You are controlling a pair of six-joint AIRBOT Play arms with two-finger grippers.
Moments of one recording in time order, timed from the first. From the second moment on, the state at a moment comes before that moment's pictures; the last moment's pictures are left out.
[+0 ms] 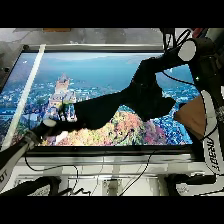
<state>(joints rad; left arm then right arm) -0.13 -1.27 0.61 0.51 -0.61 -1.16 0.24 -1.53 1.94 -1.52 1.25 1.58</state>
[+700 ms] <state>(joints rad) 0.50 -1.25 1.54 0.70 -0.70 -1.15 0.05 -1.43 2.08 -1.57 0.99 1.67</state>
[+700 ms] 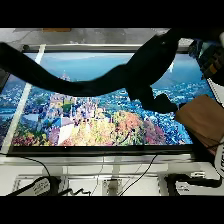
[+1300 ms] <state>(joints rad) 0.65 -1.27 1.36 1.31 -1.13 -1.22 -0.12 -1.29 1.68 -1.58 1.56 1.53</state>
